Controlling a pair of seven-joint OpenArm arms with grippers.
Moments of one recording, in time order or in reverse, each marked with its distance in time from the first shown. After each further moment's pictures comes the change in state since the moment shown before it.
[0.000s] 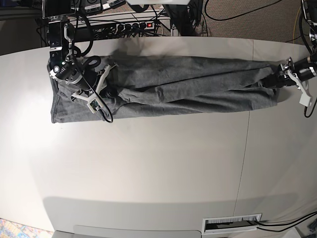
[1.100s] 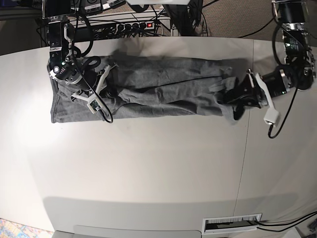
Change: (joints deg) left arm -4.5 15.9 0.0 25.4 -5.6 -5.6 11.0; right arm 0.2 0.0 0.0 0.0 0.2 0.0 -0.4
